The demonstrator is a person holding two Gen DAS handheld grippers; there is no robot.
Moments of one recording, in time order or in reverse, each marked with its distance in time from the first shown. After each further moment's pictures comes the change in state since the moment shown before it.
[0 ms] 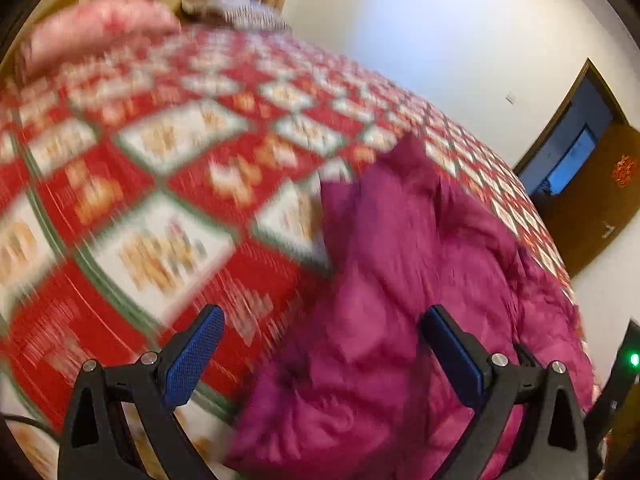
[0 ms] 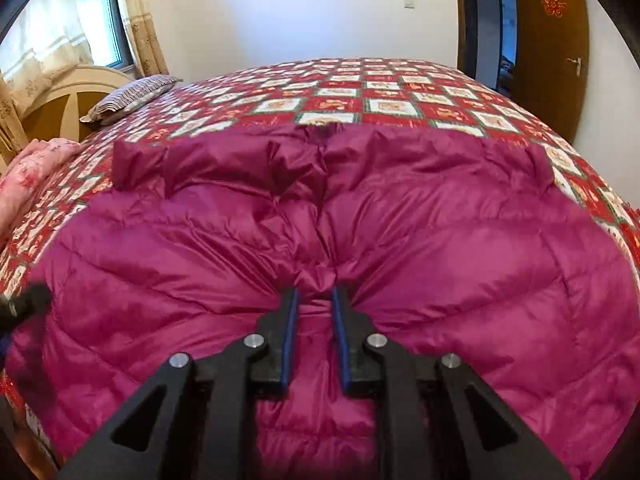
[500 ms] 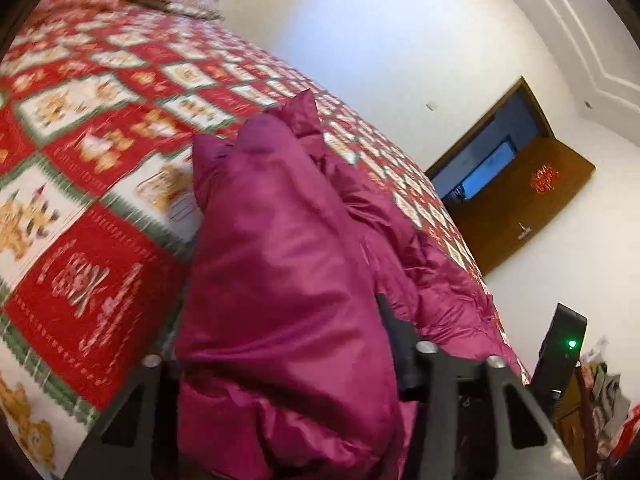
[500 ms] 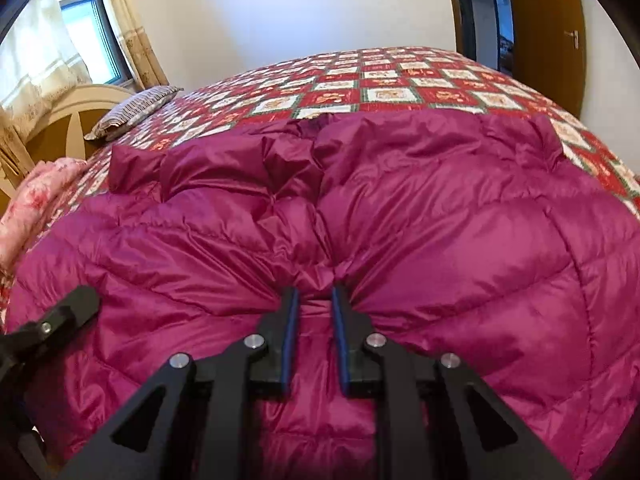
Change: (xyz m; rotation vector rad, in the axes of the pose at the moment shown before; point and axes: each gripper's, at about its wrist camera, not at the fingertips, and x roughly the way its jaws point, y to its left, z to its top) left arm 0.012 -0.050 -0.011 0.025 -0.030 -0.346; right arm 0.004 -0.012 0.001 0.075 0.013 0.074
